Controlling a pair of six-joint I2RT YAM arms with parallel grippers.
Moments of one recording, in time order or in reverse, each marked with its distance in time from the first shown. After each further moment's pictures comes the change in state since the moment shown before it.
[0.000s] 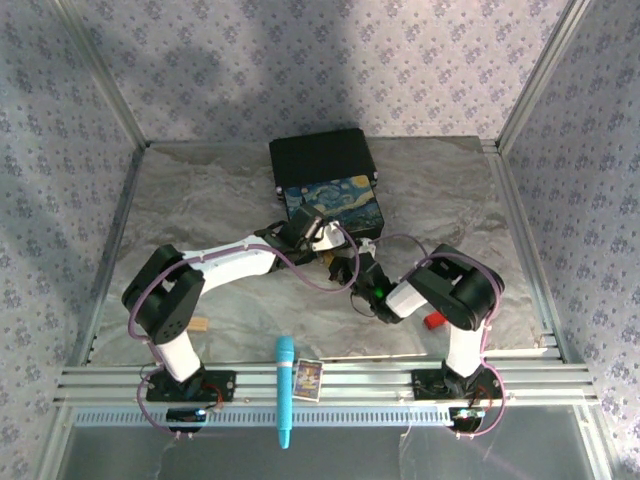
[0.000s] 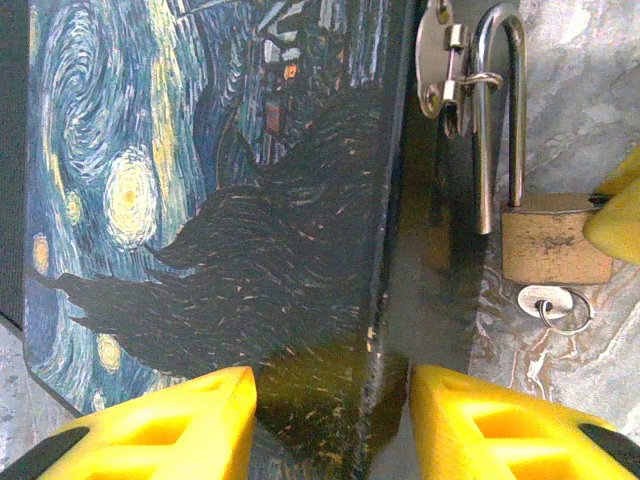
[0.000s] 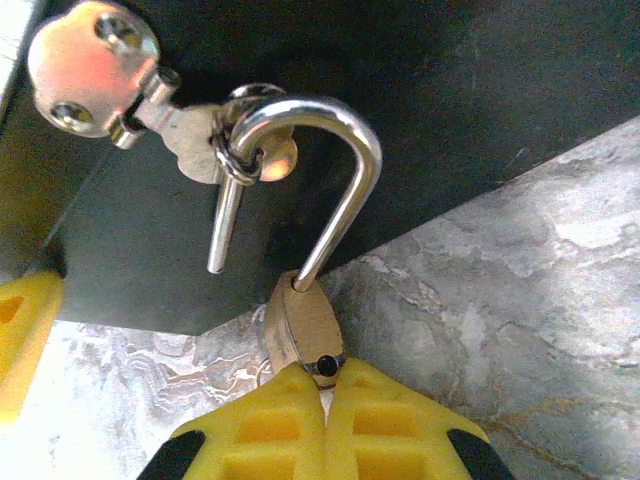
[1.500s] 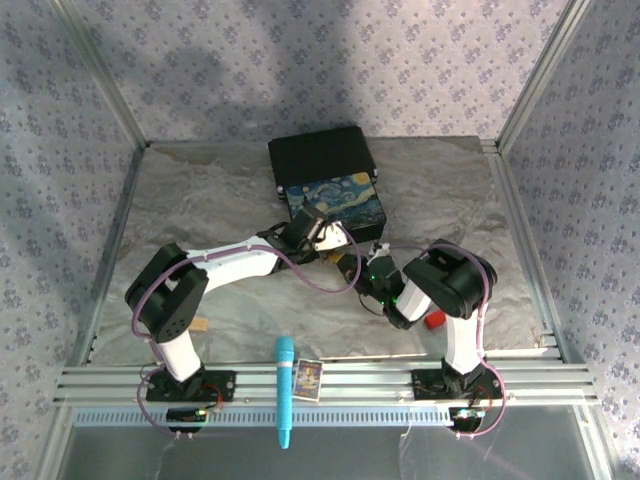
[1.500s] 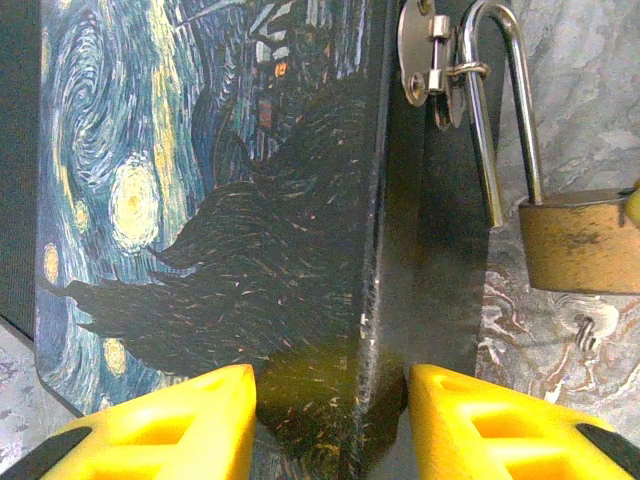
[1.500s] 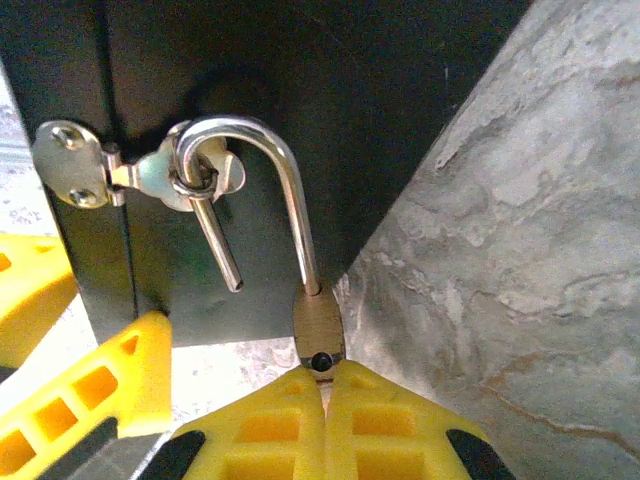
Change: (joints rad) left arm -0.006 0.019 -0.005 0.047 -0.013 0.015; right arm -0.089 0.073 -0.098 0.333 -0.165 0.393
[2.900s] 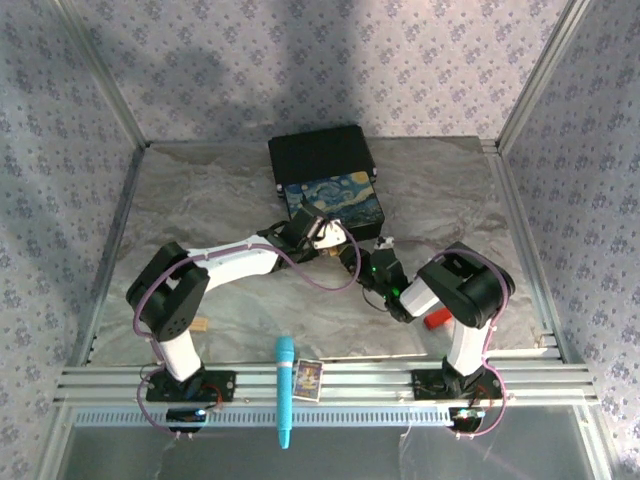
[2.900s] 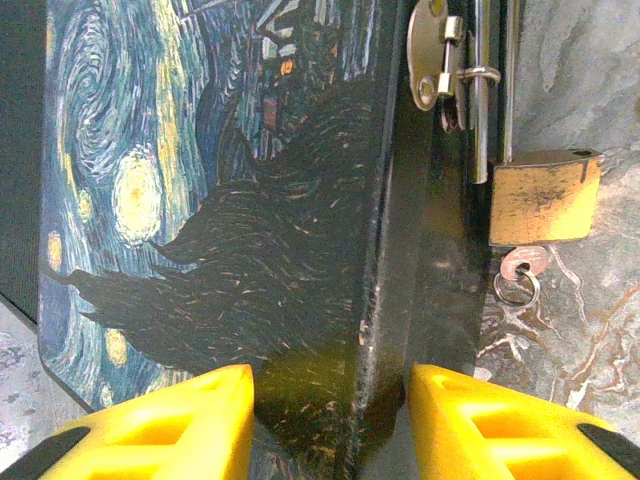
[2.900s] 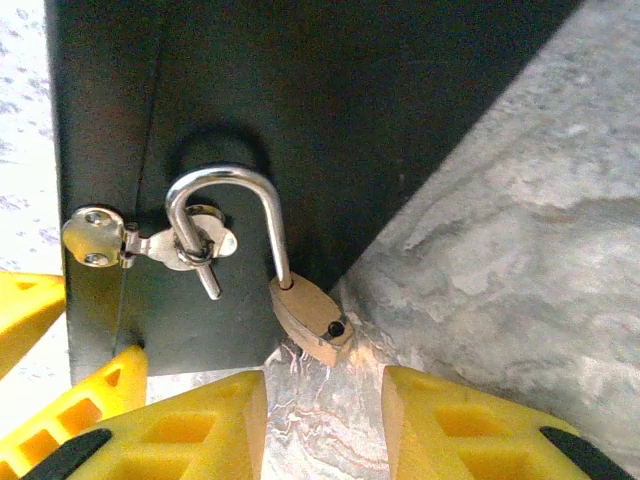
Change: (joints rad) left arm 0.006 0.008 0.012 -0.005 -0.023 -0.009; right arm -0.028 -0.122 0.037 -0.262 0.042 -0.156
